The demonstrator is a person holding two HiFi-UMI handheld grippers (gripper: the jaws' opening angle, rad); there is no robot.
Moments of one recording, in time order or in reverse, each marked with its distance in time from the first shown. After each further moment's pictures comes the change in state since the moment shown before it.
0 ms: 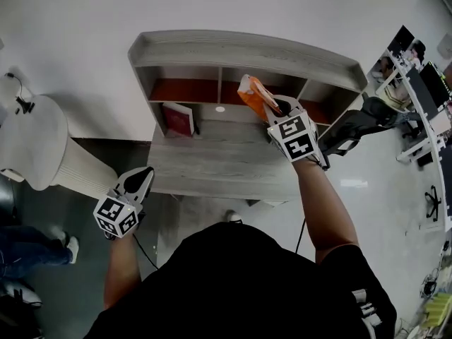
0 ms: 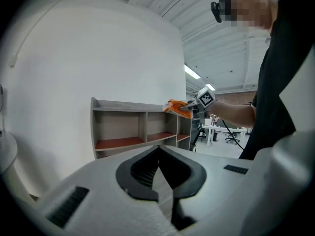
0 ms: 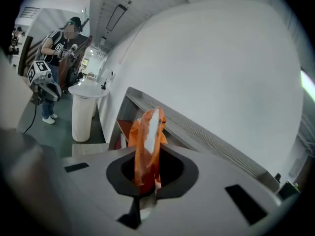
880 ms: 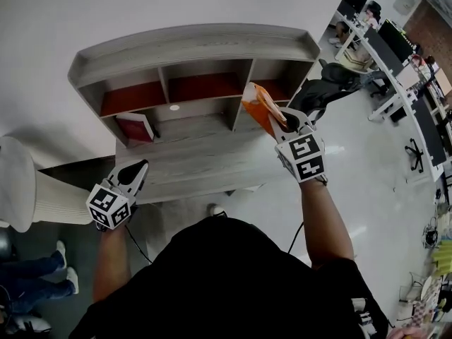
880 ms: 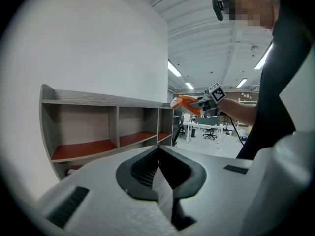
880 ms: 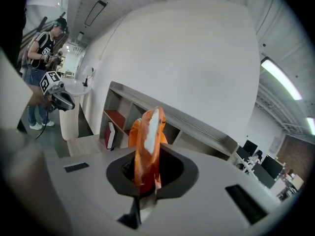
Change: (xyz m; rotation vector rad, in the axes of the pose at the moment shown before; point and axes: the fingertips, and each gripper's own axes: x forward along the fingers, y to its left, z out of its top) left arm 0.112 -0.058 0.012 0.051 0.039 -0.272; right arm -0.136 -0.055 -0.088 0.146 0.092 -0.187
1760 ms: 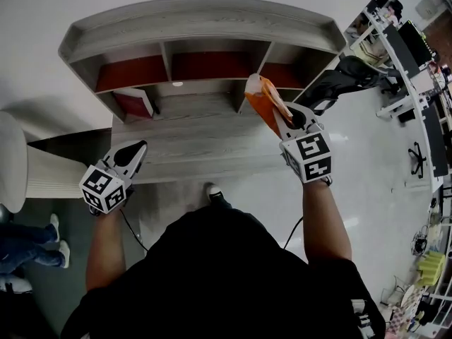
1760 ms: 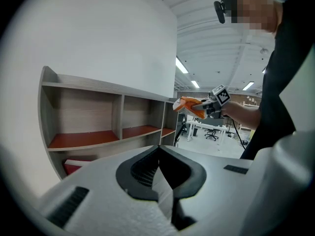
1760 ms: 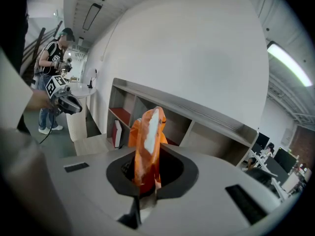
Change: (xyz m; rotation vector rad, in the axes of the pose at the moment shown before) left arm 0.030 0.023 -0.020 -0.080 0.053 0.016; right arm 0.044 0.010 -0.025 0.048 0.037 0.103
